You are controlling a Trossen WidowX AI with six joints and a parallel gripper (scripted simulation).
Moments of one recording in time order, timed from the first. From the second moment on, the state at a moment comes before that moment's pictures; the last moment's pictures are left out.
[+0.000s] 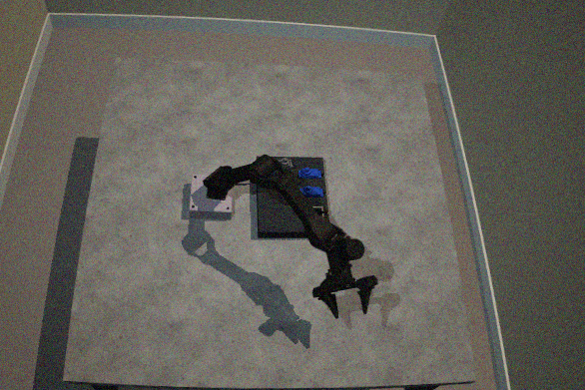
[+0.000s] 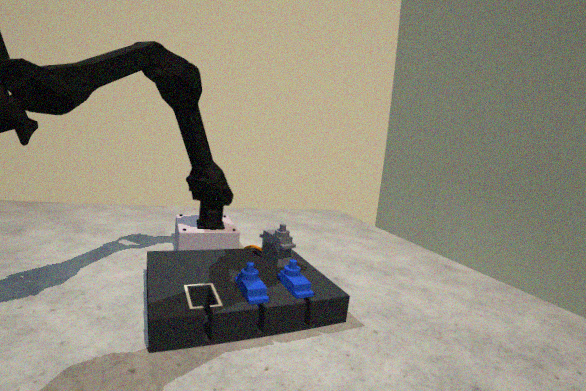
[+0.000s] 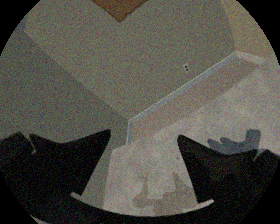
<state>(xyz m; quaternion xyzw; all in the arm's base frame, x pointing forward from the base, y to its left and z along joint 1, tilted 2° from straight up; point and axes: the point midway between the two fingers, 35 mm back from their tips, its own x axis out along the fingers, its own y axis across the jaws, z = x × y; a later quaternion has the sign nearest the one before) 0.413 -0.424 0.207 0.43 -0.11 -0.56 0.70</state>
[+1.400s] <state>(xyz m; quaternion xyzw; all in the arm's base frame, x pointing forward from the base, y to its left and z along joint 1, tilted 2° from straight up) 0.459 -0.249 0.183 0.06 0.30 -0.37 0.88</state>
